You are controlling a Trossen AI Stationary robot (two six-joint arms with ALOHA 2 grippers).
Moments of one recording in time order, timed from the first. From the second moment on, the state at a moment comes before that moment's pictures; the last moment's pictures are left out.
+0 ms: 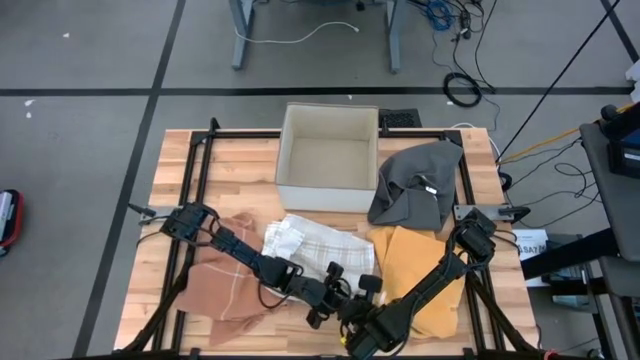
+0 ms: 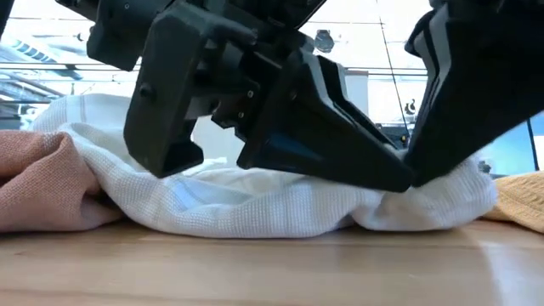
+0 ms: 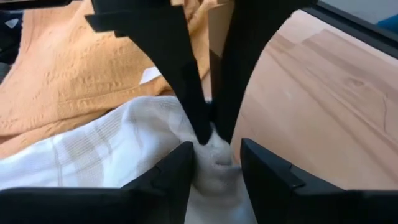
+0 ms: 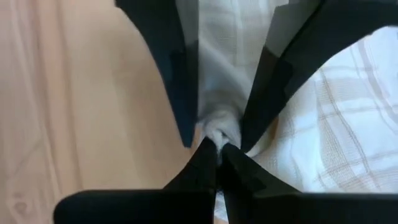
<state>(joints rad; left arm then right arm) -0.44 2.12 1.21 0.37 -0.16 0.27 0.70 2.20 1.71 -0.96 0.55 0.93</state>
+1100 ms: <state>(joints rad) -0.67 1.94 1.21 -0.12 -0.22 0.42 0.84 2.20 1.68 -0.89 0.71 0.55</state>
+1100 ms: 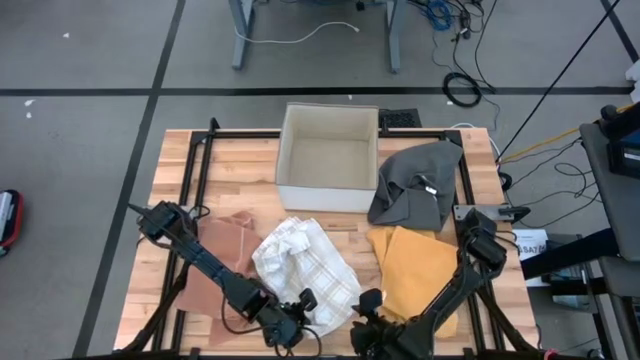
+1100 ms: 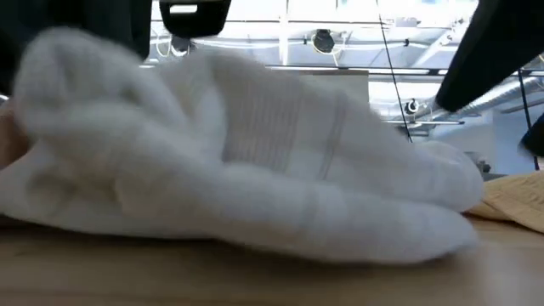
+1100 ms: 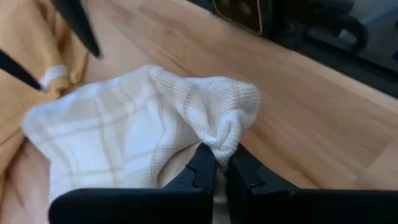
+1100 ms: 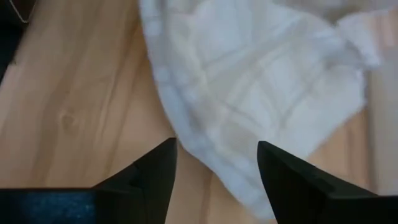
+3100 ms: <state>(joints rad) -0.54 1.25 1.34 -0.27 -0.61 0.55 0.66 1.63 1.95 -1.05 0.68 0.12</state>
